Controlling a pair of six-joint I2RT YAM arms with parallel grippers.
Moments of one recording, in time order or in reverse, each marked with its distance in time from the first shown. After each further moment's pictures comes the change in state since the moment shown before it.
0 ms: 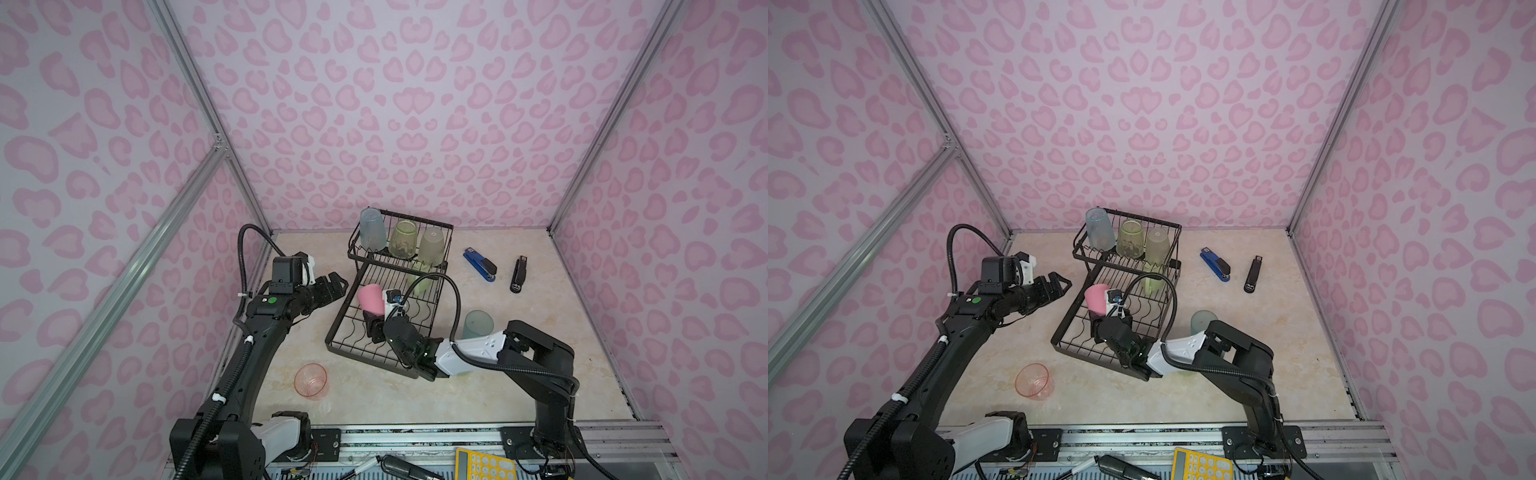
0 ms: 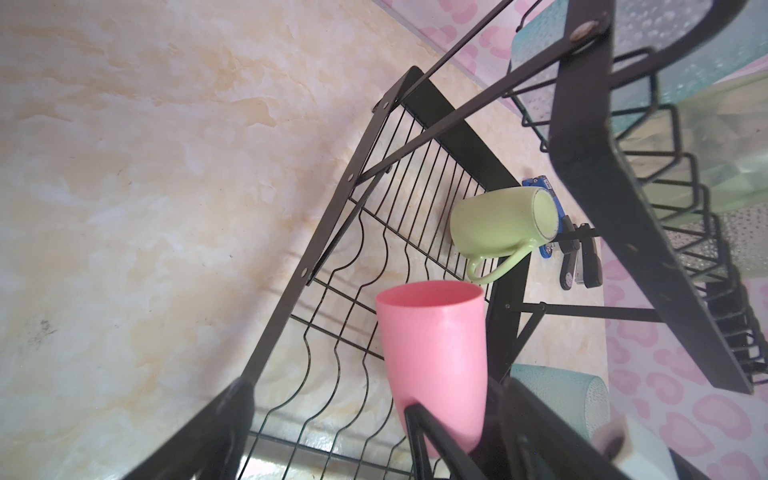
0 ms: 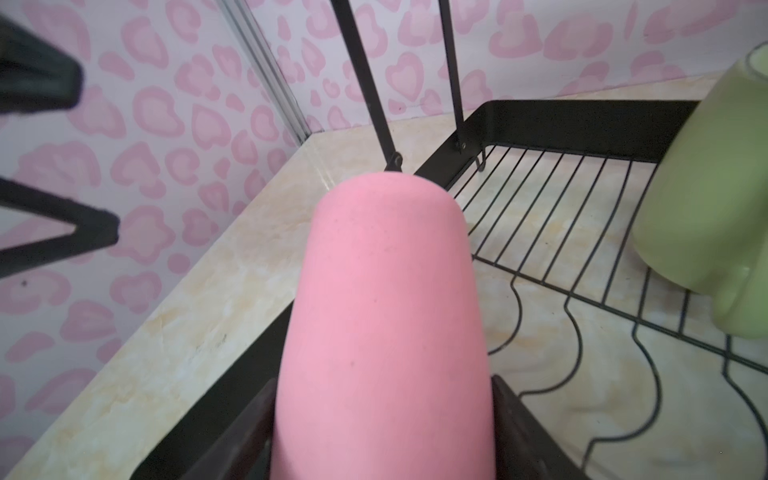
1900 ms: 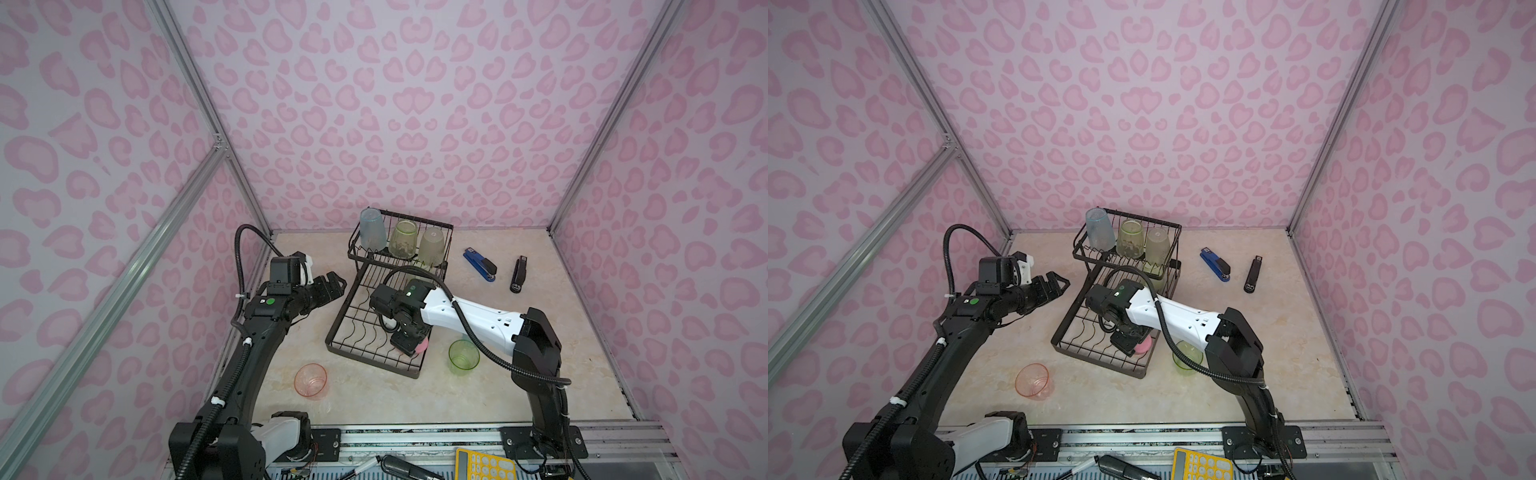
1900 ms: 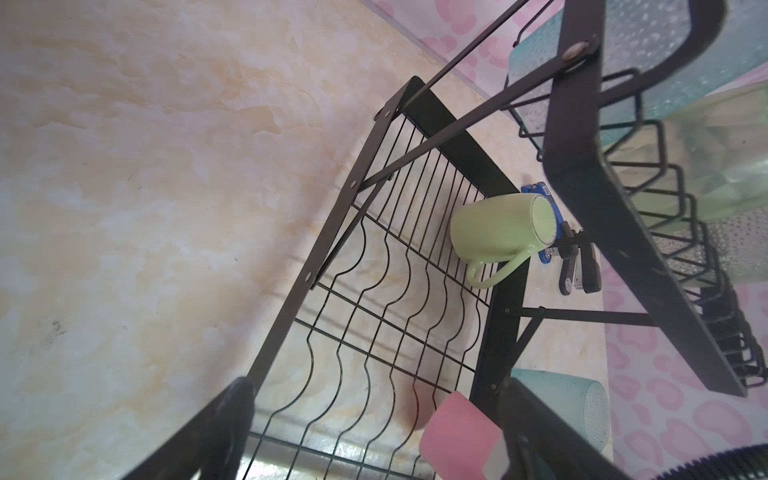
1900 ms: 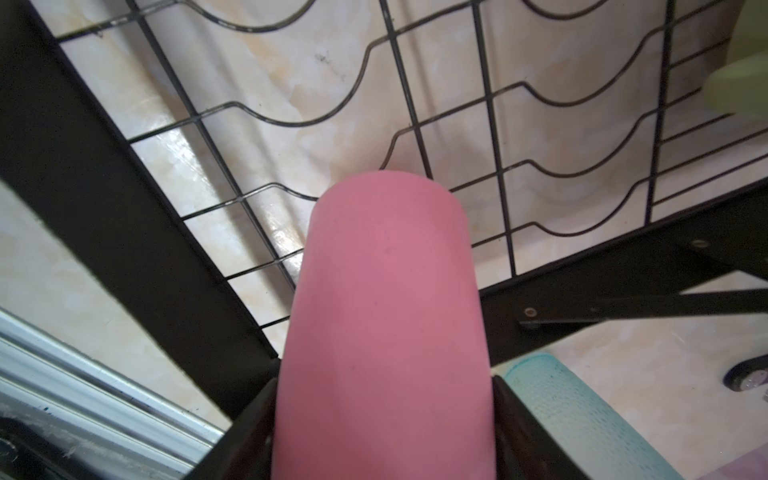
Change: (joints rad) left arm 0.011 -0.011 0.000 0.000 0.003 0.000; right arm -0.095 0.159 0.786 -1.754 -0.369 -0.443
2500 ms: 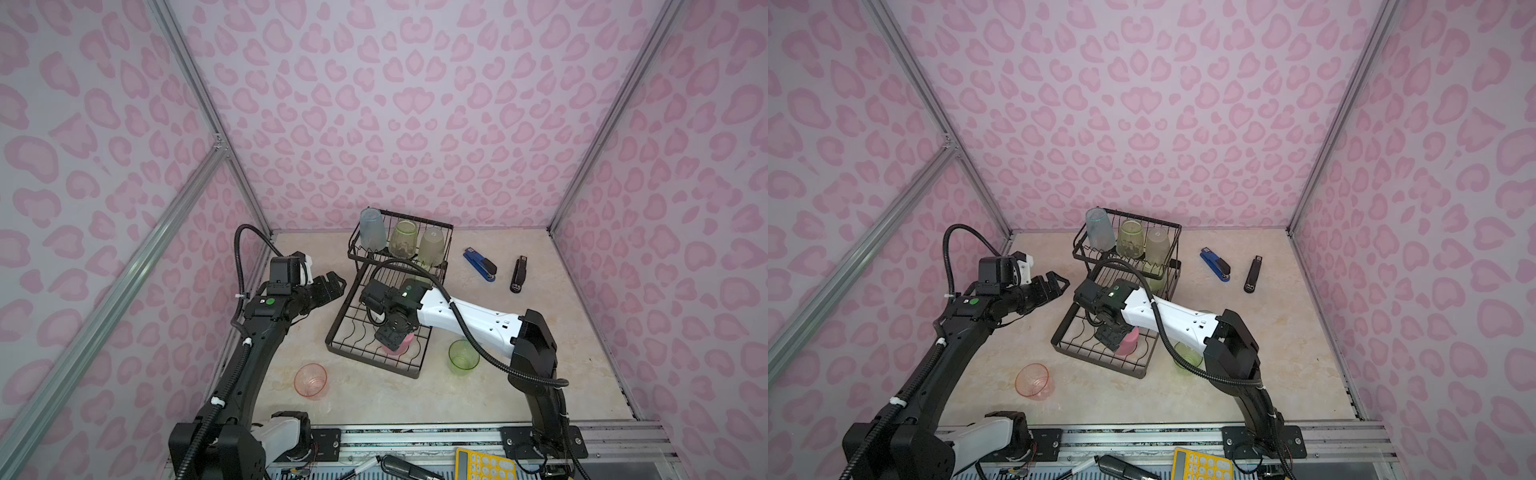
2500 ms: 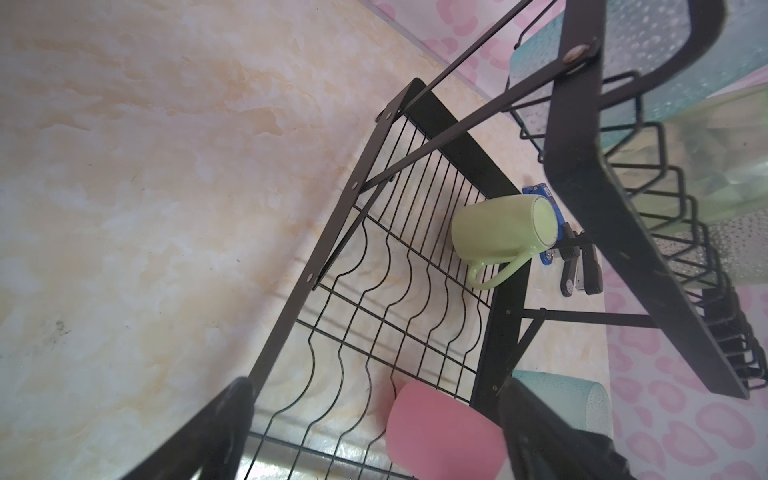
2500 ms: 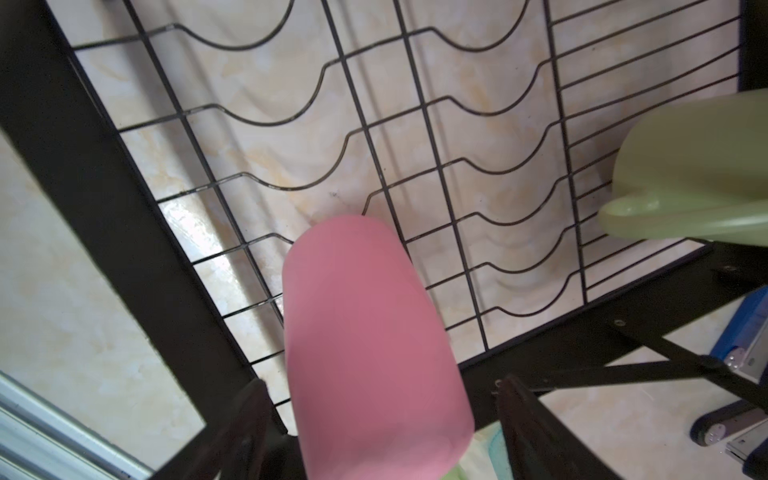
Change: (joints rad) left arm 0.002 -0.002 0.000 0.000 -0.006 0.000; right arm 0.021 -0.011 0.042 0.162 0.072 -0.005
